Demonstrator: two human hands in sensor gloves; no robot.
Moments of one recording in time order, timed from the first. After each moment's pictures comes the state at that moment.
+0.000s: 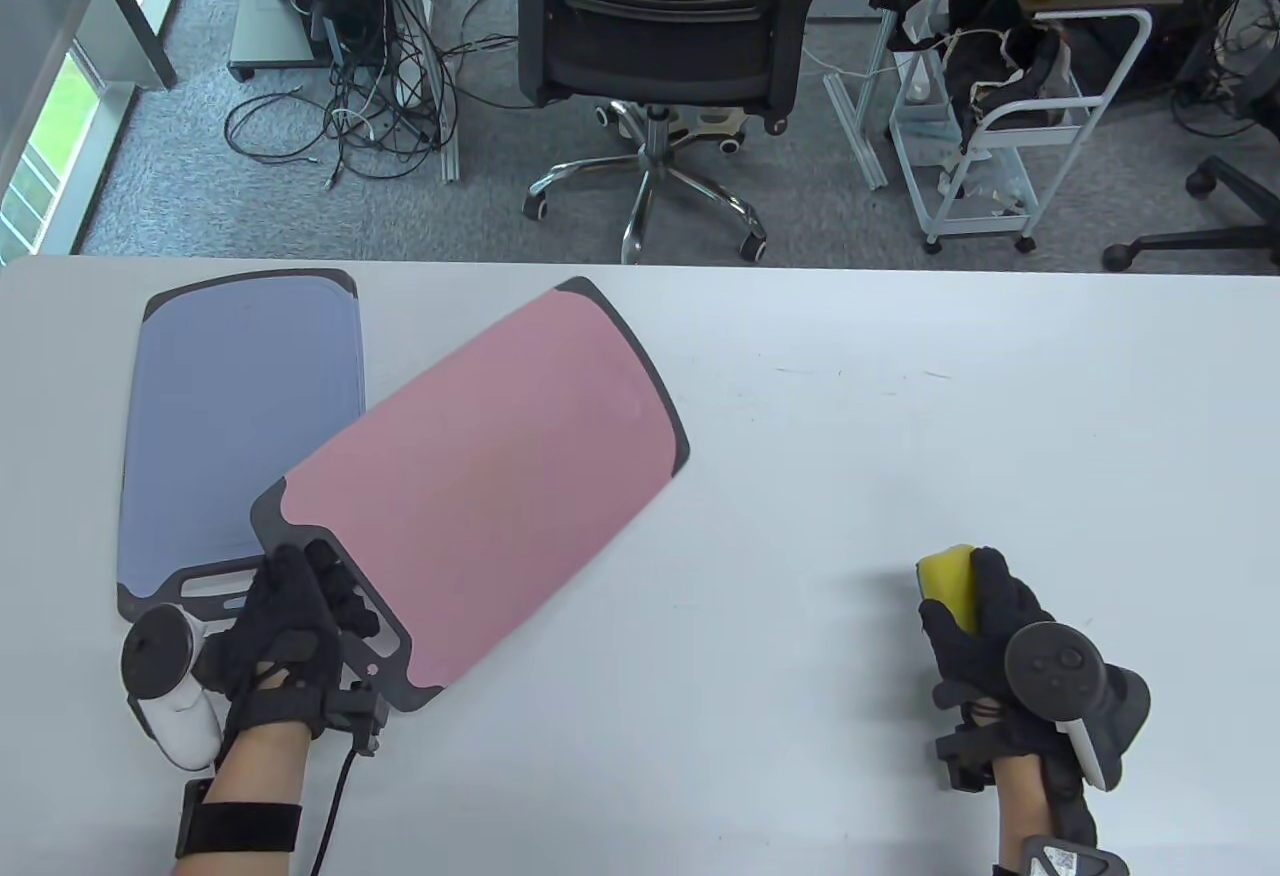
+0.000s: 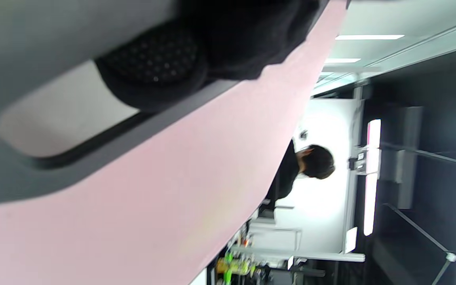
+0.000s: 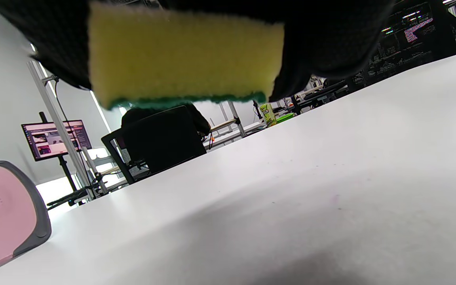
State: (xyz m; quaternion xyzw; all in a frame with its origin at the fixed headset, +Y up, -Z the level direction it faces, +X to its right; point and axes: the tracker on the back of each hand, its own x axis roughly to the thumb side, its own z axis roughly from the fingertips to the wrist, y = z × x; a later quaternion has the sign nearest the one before) left_hand -0.336 -0.765 -0.184 -0.02 0.12 0.71 0.70; right_hand 0.304 -0.749 -0.178 -0.10 -0.10 0.96 0.23
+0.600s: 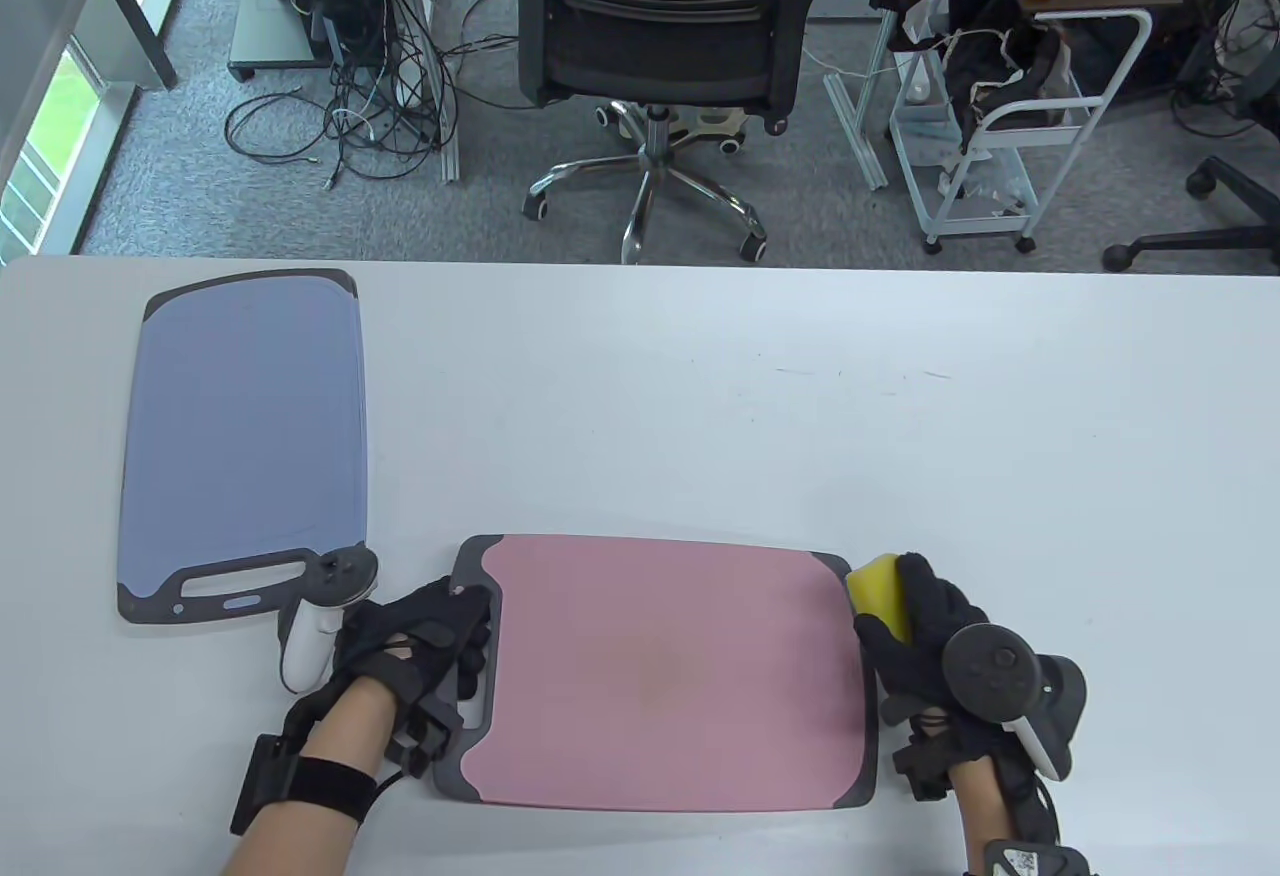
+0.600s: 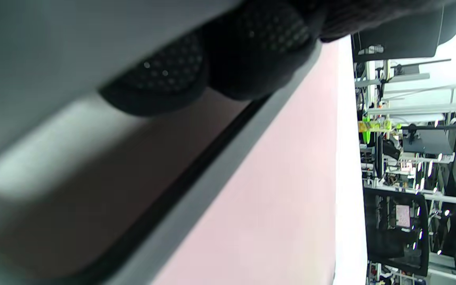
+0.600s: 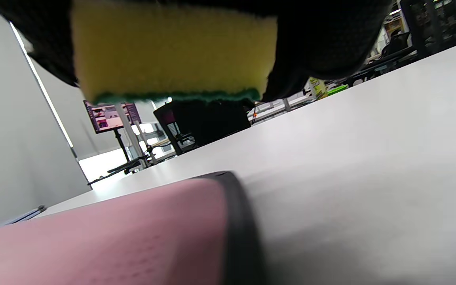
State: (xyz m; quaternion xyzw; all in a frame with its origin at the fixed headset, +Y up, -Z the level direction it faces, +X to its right) left_hand -0.247 -0.827 -0.227 -0.33 0.08 0.55 0.76; right_hand 0.244 -0.755 -0.186 0.00 -0.05 0.97 0.24
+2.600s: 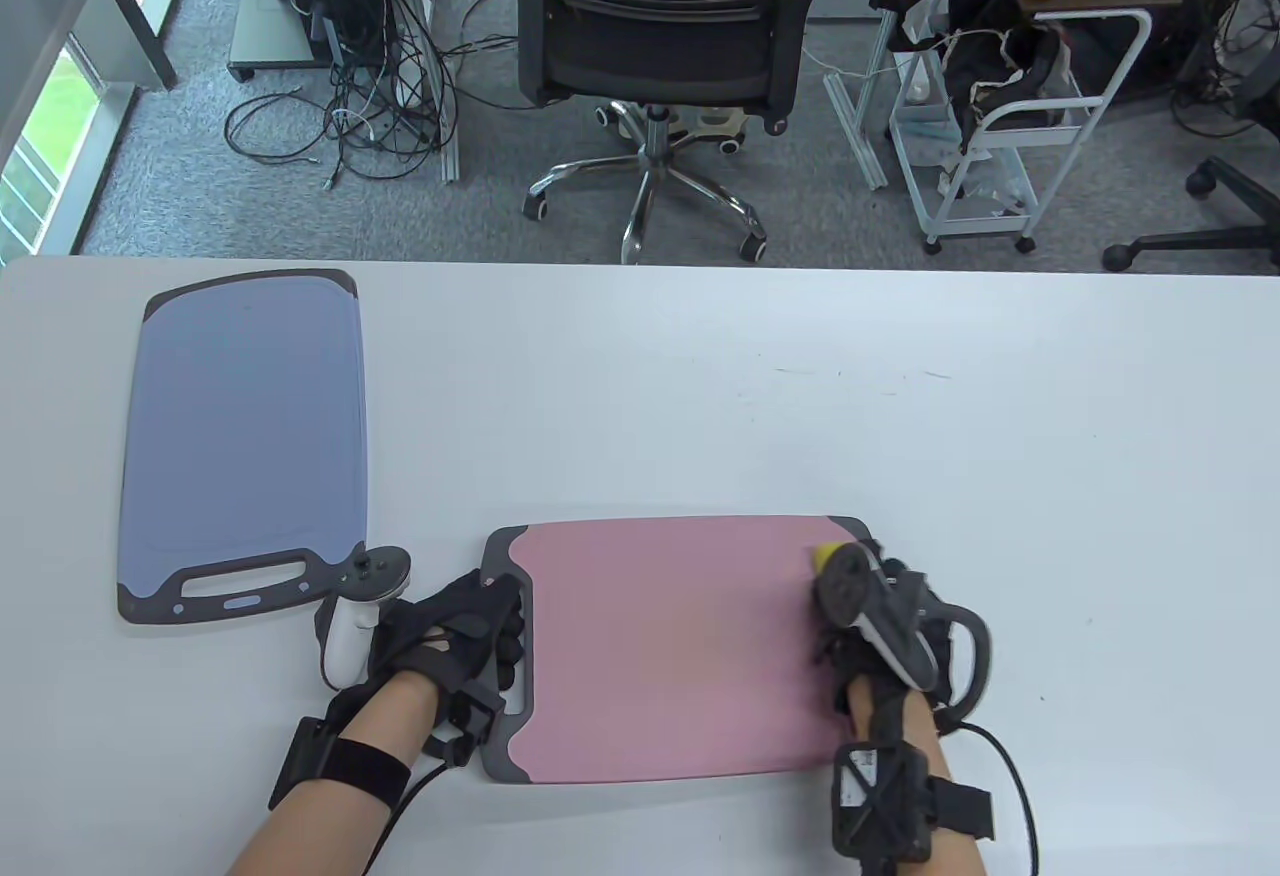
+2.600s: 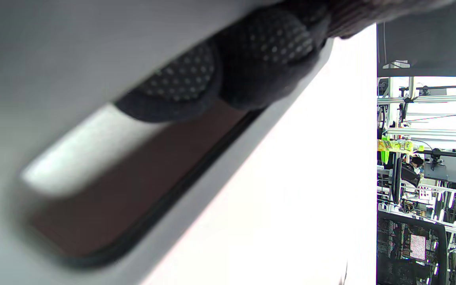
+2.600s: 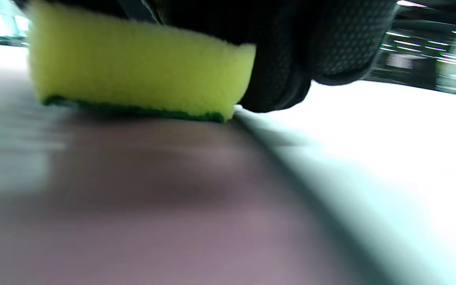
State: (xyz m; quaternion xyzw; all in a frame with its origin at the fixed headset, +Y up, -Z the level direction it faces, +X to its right) left_hand -0.232 -0.831 -0.226 -0.33 0.13 0.58 0.74; right_hand 0.226 -0.768 -0.230 -0.19 0.06 0.98 0.00
